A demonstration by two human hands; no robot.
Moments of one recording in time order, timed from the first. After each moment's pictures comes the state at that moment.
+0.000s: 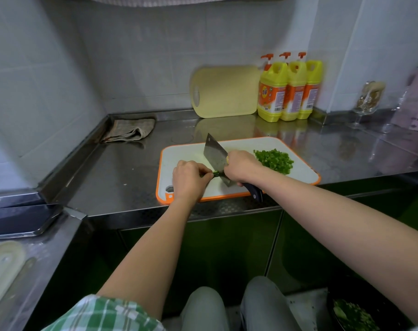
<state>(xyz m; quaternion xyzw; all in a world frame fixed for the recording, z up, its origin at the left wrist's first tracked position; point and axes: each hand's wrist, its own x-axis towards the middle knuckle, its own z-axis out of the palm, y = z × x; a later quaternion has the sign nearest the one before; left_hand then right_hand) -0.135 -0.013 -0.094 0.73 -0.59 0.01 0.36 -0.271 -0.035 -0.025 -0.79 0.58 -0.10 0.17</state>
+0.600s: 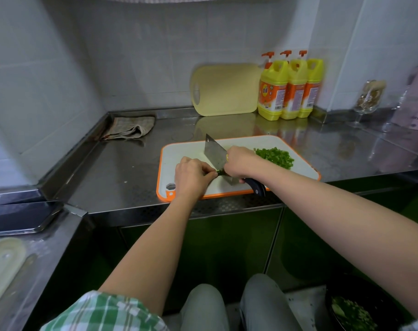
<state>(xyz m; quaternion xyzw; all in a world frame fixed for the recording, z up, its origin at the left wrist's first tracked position) -0.139 -0.011 -0.092 0.72 -0.60 0.01 0.35 -0.268 -0.032 -0.016 -0.80 0.58 -0.05 0.16</state>
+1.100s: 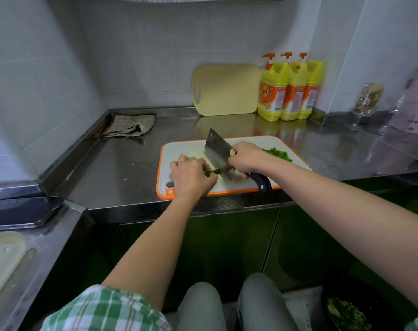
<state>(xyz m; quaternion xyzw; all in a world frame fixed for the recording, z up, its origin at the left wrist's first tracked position) -0.145 -0.004 -0.091 0.75 -0.59 0.08 0.29 -0.285 -0.038 -0.011 -0.80 0.56 -0.09 0.21</state>
